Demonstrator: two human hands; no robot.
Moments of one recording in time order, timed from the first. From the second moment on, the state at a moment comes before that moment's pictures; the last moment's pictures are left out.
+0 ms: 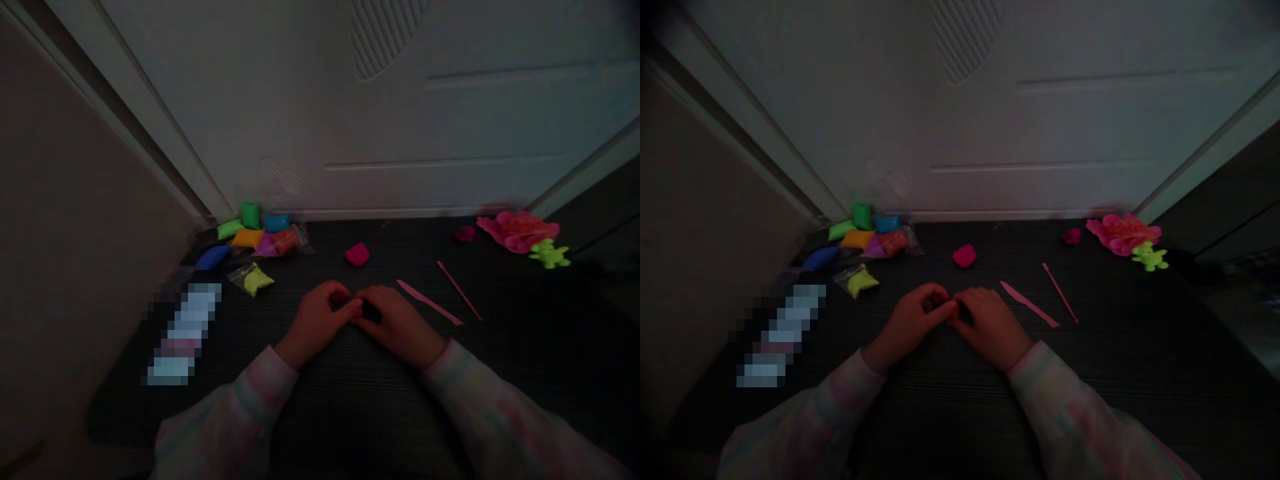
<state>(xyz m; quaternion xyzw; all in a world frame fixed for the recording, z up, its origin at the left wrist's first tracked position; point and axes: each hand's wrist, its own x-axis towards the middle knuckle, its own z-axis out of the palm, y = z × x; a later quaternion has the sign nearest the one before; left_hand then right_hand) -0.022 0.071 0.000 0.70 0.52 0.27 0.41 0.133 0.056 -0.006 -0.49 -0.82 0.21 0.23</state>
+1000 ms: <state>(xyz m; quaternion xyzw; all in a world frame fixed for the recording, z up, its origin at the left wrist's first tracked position) -0.021 0.074 0.002 0.69 0.49 0.27 0.45 0.133 0.057 -0.006 -0.48 -0.82 0.21 0.23</state>
